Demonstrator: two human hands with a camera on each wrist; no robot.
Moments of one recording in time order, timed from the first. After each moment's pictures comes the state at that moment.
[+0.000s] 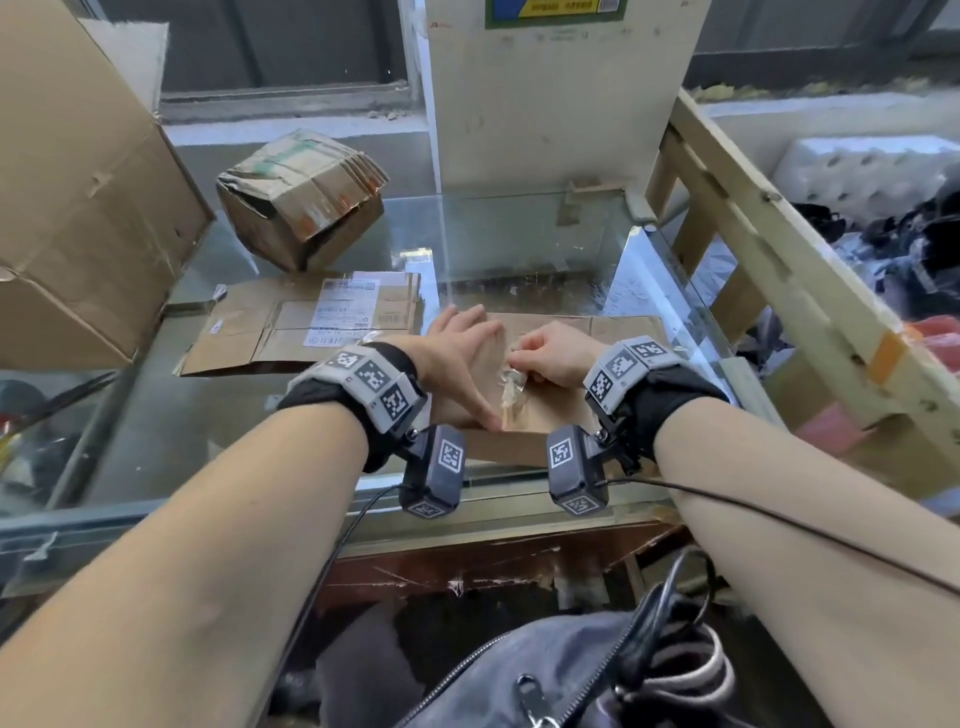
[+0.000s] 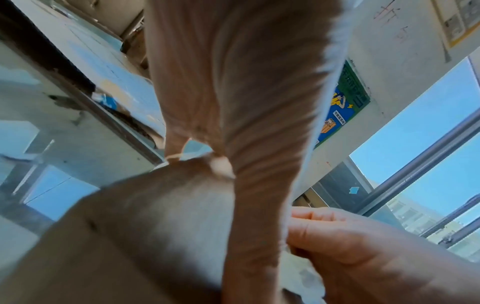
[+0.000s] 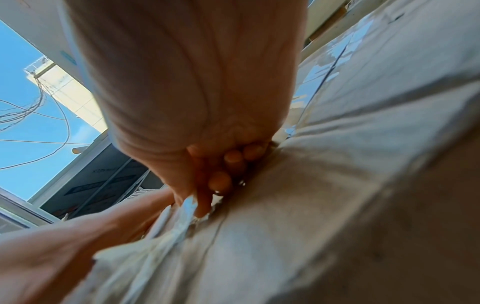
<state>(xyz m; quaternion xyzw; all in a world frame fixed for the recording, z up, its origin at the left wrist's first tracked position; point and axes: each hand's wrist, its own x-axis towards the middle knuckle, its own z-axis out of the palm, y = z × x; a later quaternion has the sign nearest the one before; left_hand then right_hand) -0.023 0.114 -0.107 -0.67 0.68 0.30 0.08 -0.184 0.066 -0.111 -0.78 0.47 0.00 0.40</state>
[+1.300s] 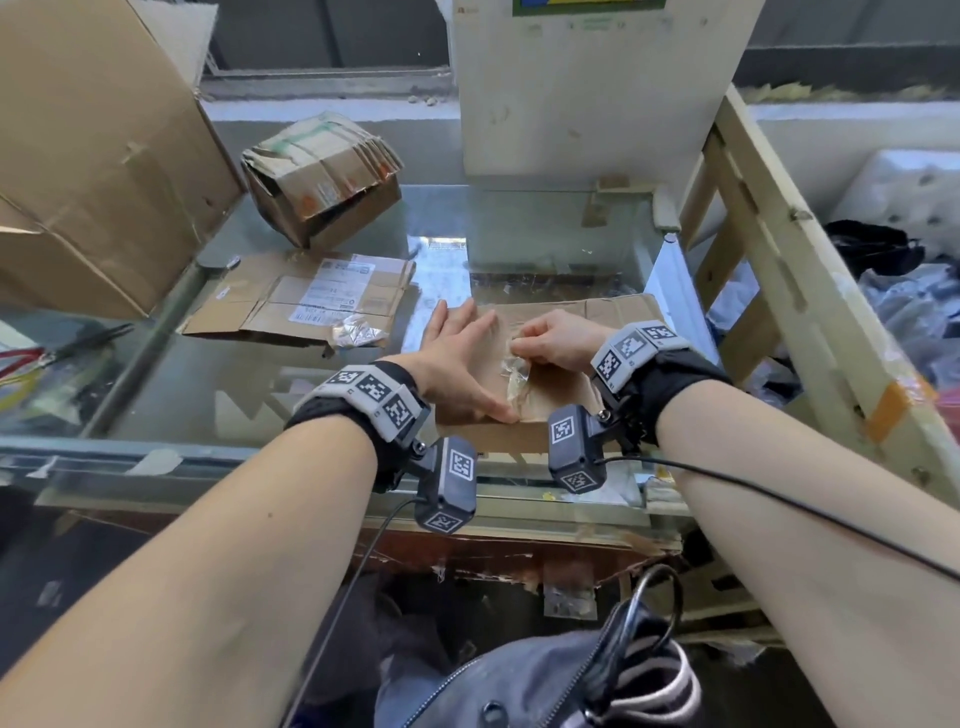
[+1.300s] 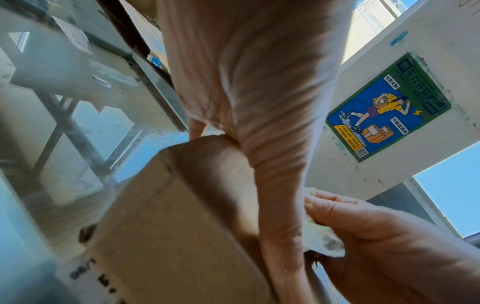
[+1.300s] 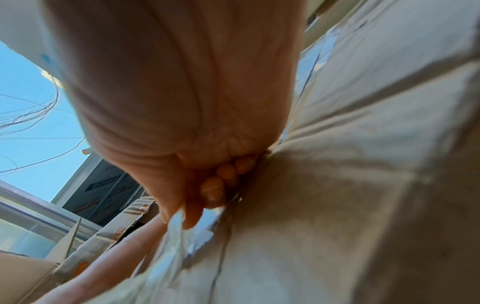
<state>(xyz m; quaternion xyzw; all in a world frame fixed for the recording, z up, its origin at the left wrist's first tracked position) -0.082 0.113 -0.122 -0.76 0.57 0.32 -0.04 -0.224 0.011 -0.113 -0.81 0.38 0.03 0.44</state>
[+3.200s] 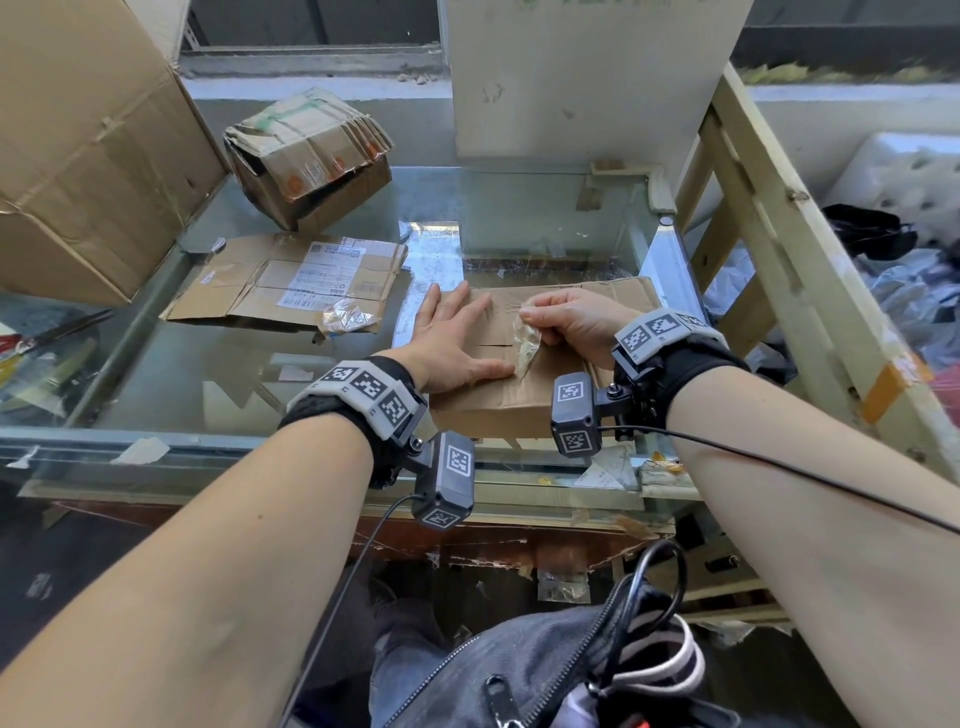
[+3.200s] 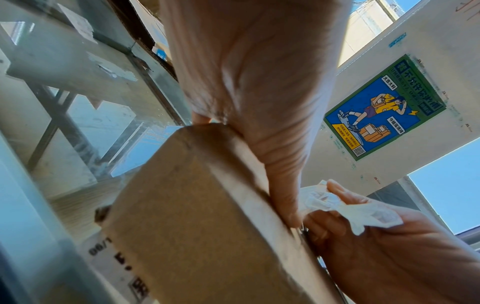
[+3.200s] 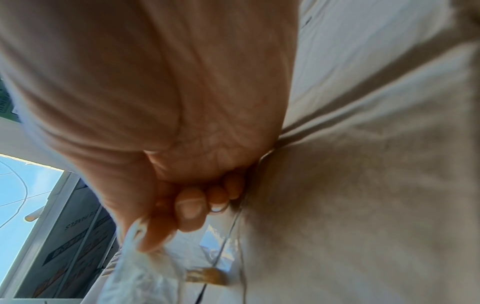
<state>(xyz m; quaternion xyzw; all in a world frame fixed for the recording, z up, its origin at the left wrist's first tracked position) -0.088 0.114 -0.127 -0.77 0.56 0.29 -0.11 -0.240 -0.002 -0.133 -0.68 0.29 -0.10 0.66</state>
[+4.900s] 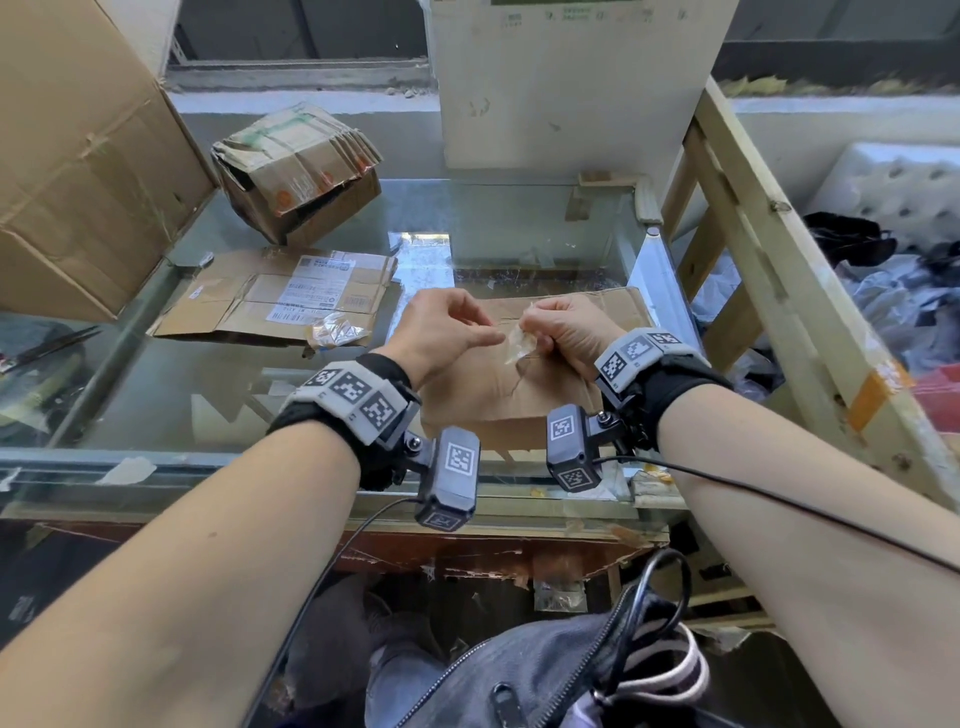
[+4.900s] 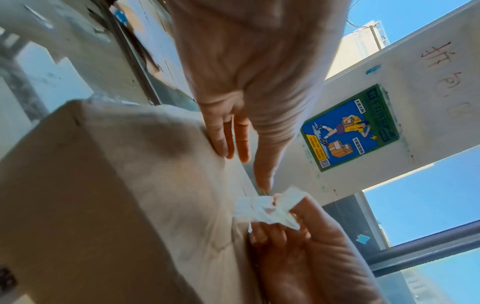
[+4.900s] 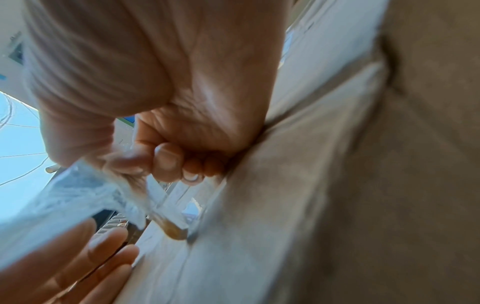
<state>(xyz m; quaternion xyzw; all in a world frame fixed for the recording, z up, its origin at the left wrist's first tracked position) -0.096 0.101 -0.109 -0.74 0.43 0.33 -0.40 -0.235 0.000 -0.142 -0.62 0.37 -0.24 0.65</state>
